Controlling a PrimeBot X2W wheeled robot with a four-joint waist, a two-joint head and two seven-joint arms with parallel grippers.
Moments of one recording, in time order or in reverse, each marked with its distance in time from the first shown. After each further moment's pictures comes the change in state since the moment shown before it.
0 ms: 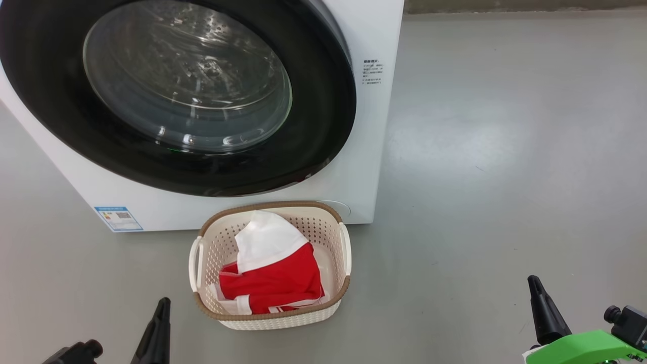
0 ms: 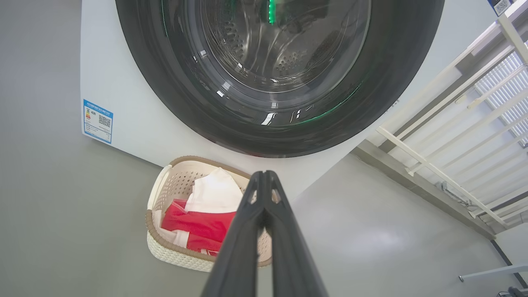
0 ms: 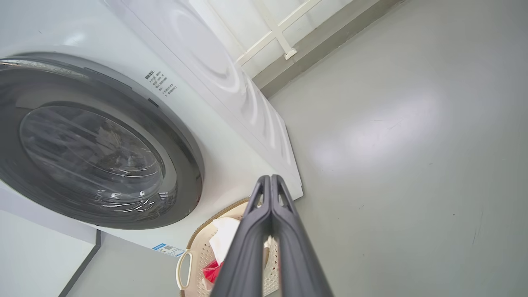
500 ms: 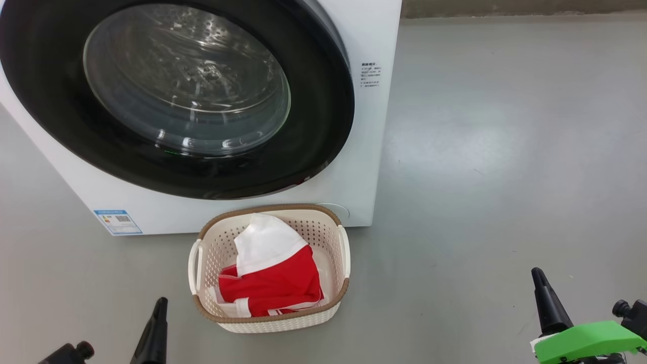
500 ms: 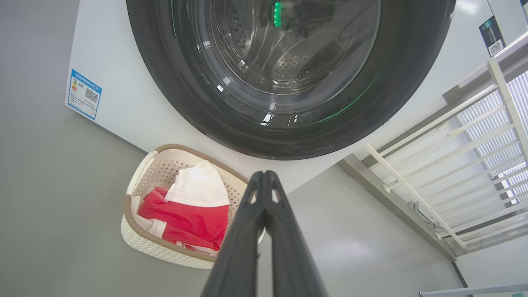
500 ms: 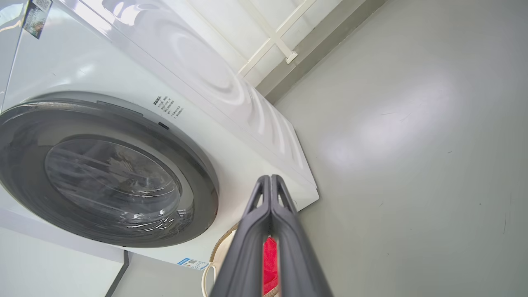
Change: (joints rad) left arm -0.005 -0.003 0.010 0.002 -0.155 0.000 0.043; right arm -0.022 0.000 -0.017 -0.008 0.134 0.000 0.044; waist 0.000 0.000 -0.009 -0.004
